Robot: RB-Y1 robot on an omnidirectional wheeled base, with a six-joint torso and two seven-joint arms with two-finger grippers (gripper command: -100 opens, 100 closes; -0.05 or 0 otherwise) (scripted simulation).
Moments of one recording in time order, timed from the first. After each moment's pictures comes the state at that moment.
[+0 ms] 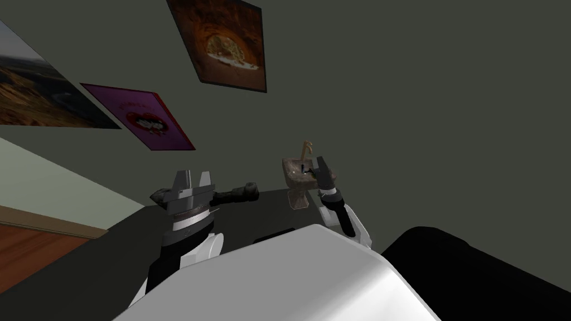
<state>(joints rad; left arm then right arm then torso) 0.50 -0.03 -0.04 -2.26 -0.01 -0.64 -0.02 0.49 -0.20 -0.07 -2.38 0.16 -0.60 0.08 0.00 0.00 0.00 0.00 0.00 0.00</state>
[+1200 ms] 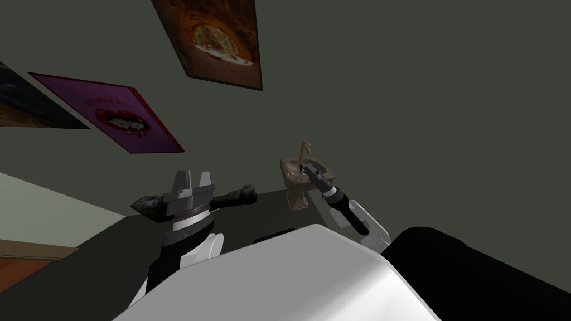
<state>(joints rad) 0.50 -0.03 -0.04 -2.26 -0.01 -0.64 -0.02 0.55 -0.53 -0.11 -2.36 0.26 -0.53 0.19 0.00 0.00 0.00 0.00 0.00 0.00</state>
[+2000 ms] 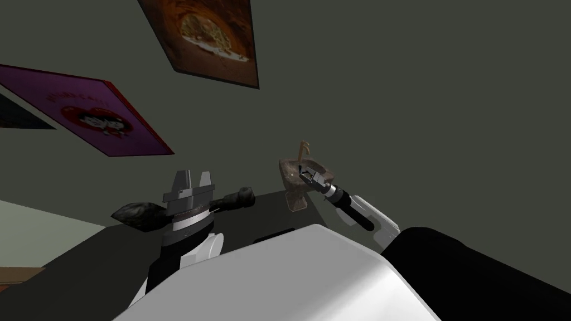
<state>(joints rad) 0.50 -0.03 -0.04 -2.26 -0.01 -0.64 -0.02 0.58 -0.76 -0.14 -2.34 0.34 -0.47 0.29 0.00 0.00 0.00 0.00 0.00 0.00</state>
